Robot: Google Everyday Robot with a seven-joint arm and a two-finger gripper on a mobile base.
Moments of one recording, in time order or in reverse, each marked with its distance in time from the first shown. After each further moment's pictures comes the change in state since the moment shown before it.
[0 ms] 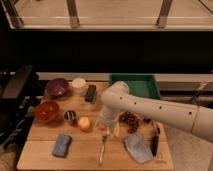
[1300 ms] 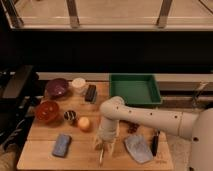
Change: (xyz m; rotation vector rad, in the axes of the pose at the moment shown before) arm -0.032 0.022 0.084 -0.084 -0.236 0.030
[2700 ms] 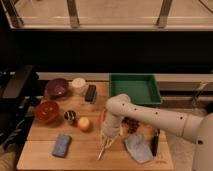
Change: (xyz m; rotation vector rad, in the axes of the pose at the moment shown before) arm 0.019 0.005 -0.031 0.094 0.018 0.036
